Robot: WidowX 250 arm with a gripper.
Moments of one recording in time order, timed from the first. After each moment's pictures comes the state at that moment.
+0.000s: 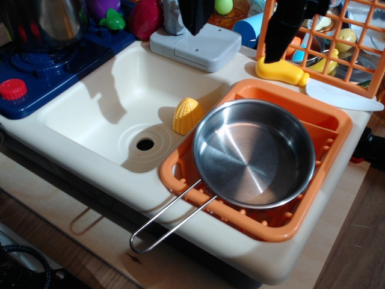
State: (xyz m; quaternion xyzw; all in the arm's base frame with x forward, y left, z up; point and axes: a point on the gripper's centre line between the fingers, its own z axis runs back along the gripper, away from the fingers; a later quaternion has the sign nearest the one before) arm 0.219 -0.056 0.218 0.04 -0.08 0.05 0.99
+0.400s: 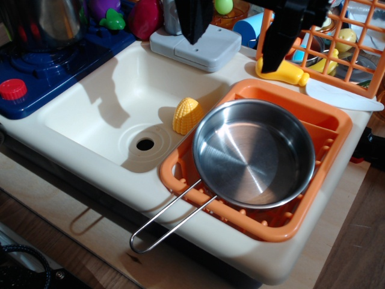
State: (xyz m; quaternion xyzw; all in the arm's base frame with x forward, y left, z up) arm 0.218 -0.053 0.198 0.04 -0.07 0.04 1.00
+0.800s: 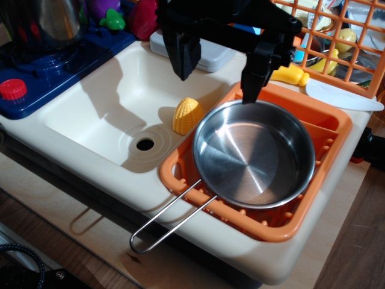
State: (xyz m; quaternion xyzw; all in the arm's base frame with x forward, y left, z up) arm 0.224 -0.038 0.167 0.00 -0.08 0.05 1.00
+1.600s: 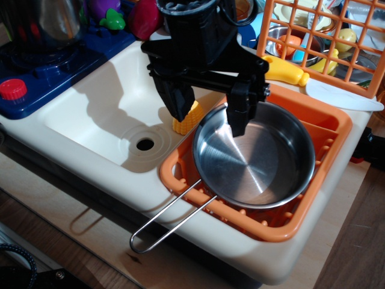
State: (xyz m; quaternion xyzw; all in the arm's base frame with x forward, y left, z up) arm 0.225 -0.033 0.130 -0.06 -0.10 0.05 0.99
